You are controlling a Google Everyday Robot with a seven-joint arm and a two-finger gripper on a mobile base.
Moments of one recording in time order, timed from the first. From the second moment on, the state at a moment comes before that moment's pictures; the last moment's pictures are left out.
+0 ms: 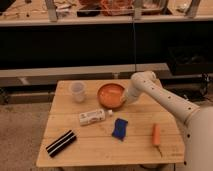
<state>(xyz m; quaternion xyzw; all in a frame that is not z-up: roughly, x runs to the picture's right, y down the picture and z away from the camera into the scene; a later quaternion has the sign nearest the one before) 0.131 0.101 0.925 -0.20 -0.25 -0.39 0.86</state>
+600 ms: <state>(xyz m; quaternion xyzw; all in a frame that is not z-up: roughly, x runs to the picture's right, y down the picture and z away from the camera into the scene) 0.125 0.123 0.880 -0.22 -0.25 -0.40 0.85</state>
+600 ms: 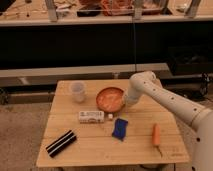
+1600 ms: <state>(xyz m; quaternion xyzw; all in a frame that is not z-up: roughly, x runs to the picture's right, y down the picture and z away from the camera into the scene) 0.198 0.129 0.860 -0.26 -0.24 -0.31 0.88</state>
